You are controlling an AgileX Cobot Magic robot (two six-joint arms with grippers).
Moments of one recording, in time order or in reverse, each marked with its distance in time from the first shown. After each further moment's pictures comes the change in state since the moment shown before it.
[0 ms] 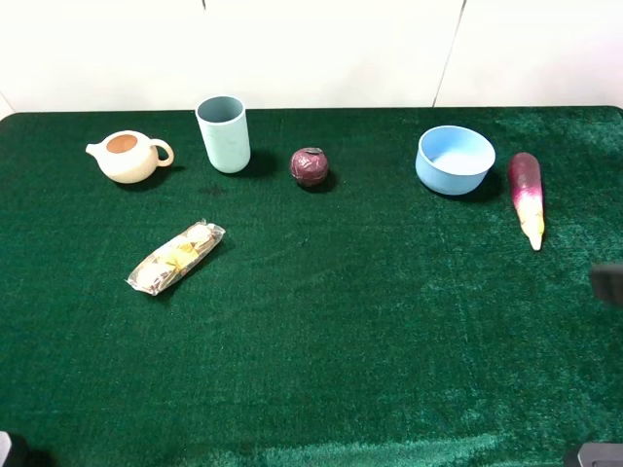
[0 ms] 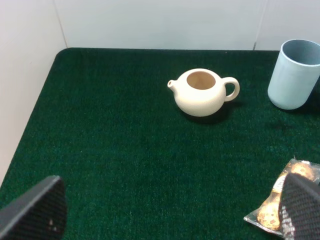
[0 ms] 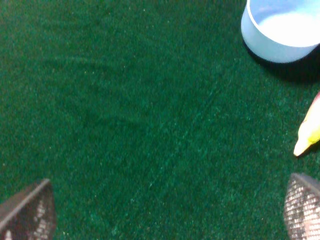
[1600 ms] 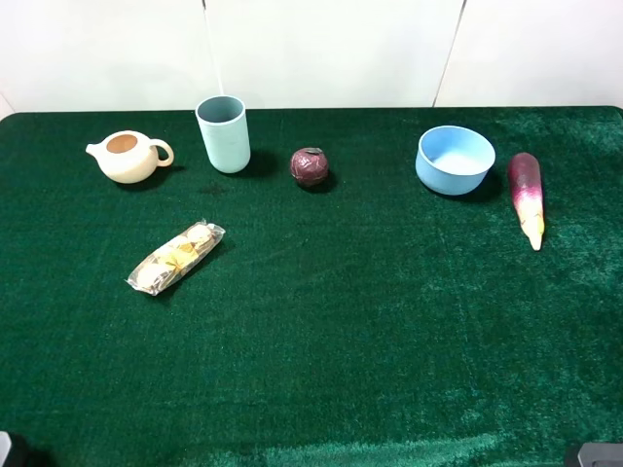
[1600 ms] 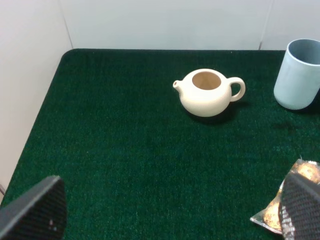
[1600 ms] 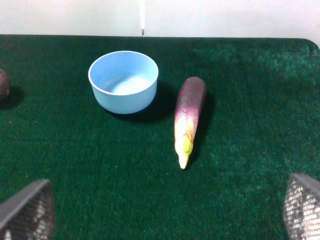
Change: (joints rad) left arm 0.000 0.000 0.000 0.016 0.000 0.000; right arm -0.540 -0.419 0.055 0.040 0.003 -0.004
